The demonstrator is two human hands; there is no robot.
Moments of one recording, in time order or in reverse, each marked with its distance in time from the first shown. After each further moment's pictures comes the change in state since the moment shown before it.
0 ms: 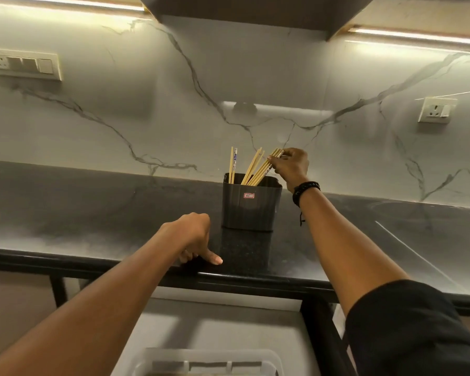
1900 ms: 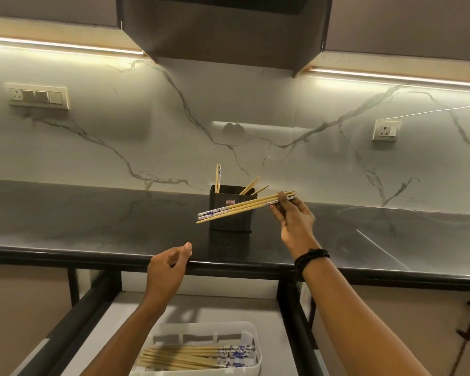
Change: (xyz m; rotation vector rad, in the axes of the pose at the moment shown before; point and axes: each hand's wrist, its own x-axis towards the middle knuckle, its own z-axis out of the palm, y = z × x) left_hand -0.080 -0.026 0.111 -1.090 0.761 0.224; right_hand -0.161 -0.011 -0.107 1.004 0.023 0.341
